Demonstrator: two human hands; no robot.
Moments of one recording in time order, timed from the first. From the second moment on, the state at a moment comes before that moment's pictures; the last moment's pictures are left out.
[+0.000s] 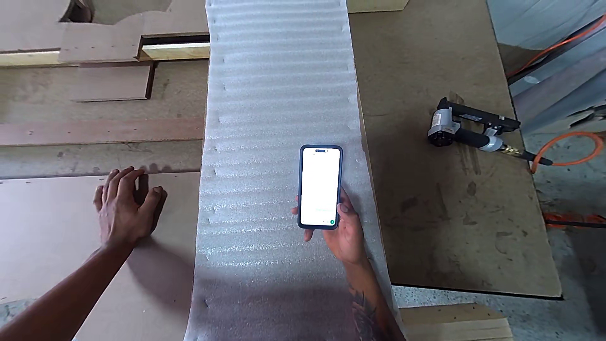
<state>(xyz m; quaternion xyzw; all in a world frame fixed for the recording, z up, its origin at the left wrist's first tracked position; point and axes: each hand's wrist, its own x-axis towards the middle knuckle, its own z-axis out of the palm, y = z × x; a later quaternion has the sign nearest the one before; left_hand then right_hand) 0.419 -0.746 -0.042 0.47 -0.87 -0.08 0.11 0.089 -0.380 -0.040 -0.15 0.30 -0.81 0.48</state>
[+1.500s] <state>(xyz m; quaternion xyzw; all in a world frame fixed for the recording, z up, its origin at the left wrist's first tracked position) 0.419 -0.746 -0.043 0.47 -0.88 -0.08 0.09 0.087 -0.380 -0.041 -0.15 0.29 -0.81 0.49</state>
